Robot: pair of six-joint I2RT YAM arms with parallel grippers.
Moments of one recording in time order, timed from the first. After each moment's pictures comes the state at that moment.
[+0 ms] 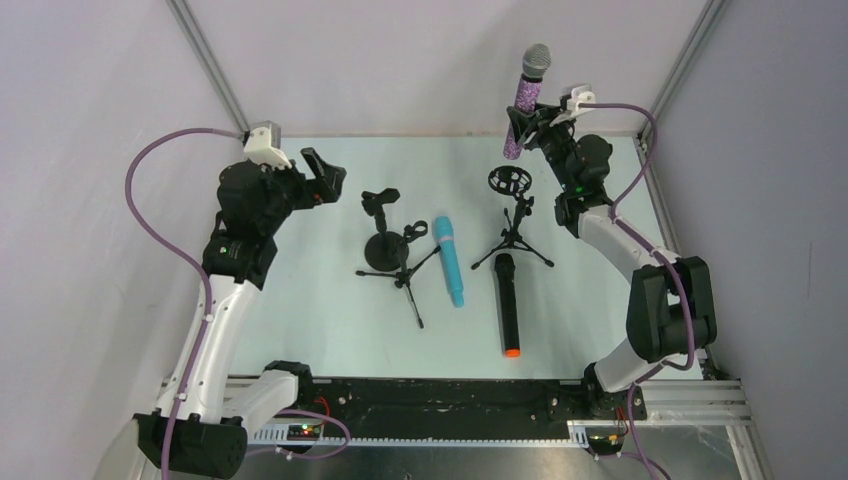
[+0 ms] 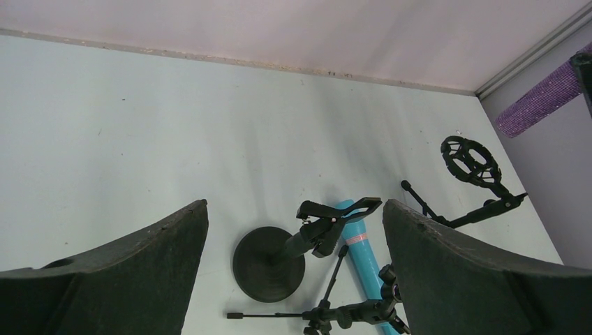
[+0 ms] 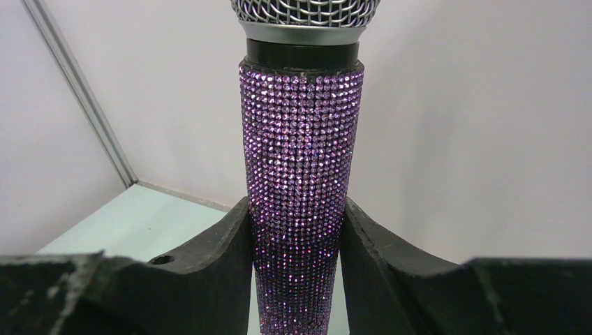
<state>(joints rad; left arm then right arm) -0.13 0.99 1.11 -0.31 0.14 -0.33 0.24 1.58 1.12 0.80 -0.18 0.17</state>
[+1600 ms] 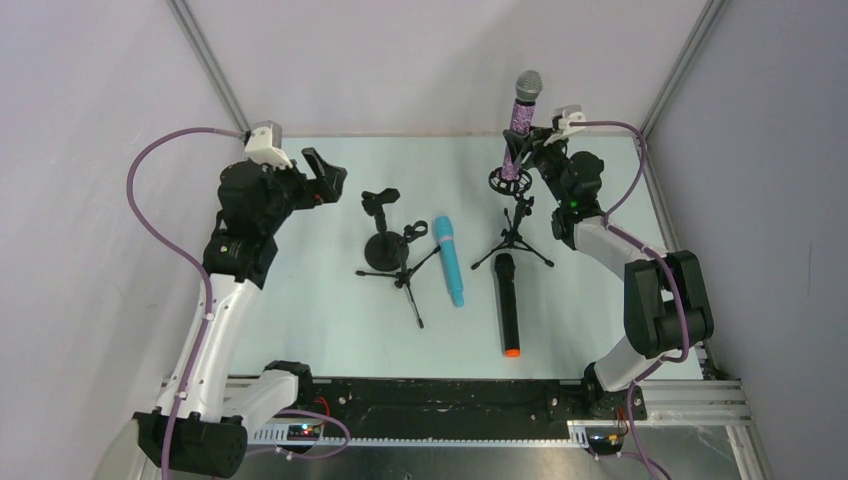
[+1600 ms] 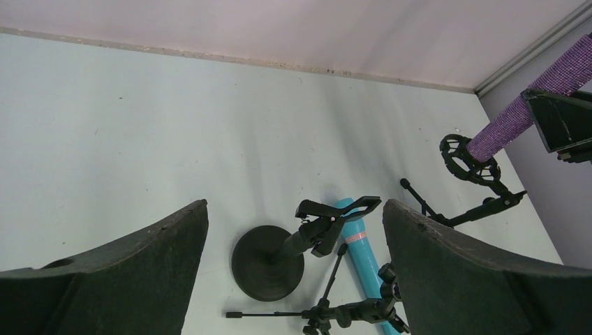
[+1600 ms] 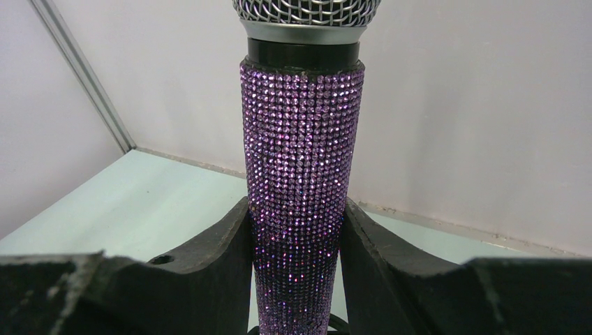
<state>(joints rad) -0.13 1.00 1.11 -0.31 0.15 -0.33 0.23 1.61 1.00 0.87 -0.20 0.18</state>
